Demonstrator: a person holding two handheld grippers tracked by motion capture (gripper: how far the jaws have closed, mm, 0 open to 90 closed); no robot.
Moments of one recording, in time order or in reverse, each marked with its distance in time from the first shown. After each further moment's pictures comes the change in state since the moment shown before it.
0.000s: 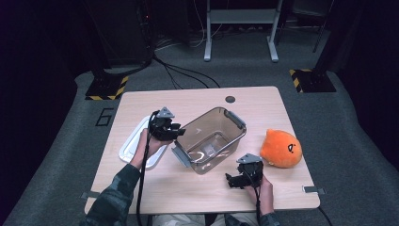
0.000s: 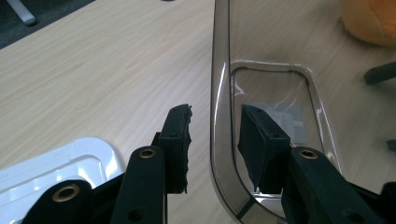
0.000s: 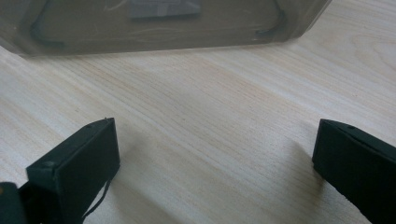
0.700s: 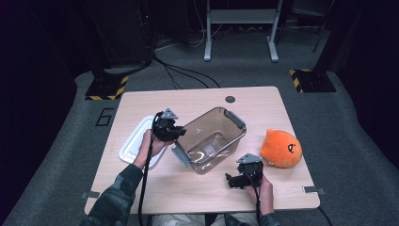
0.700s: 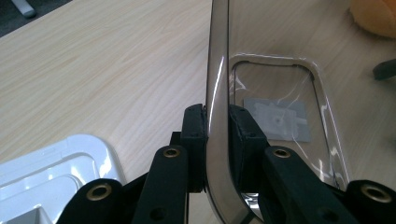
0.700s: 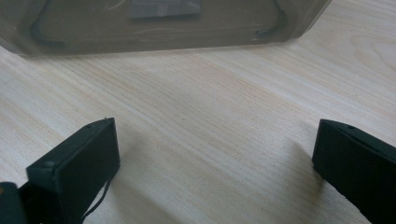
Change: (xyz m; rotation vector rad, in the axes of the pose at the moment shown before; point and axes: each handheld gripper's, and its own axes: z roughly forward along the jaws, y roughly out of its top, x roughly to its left) left arm -0.004 0.001 0.008 0.022 0.012 -0.006; right arm 0.000 0.000 0.000 0.001 0.000 0.003
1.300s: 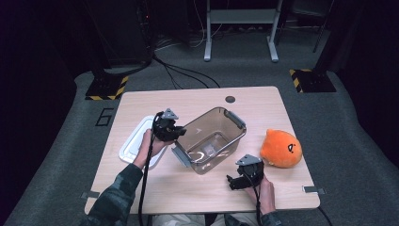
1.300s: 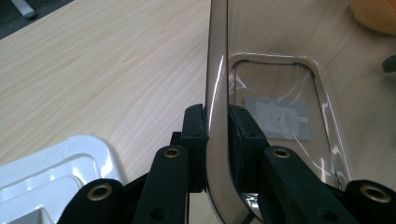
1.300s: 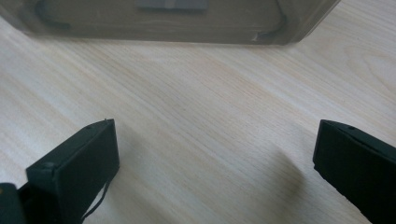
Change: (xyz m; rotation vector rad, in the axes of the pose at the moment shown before) left arm 0.000 0.000 0.000 0.004 0.001 0.009; right arm 0.002 0.002 -0.008 0.029 -0.015 -0.092
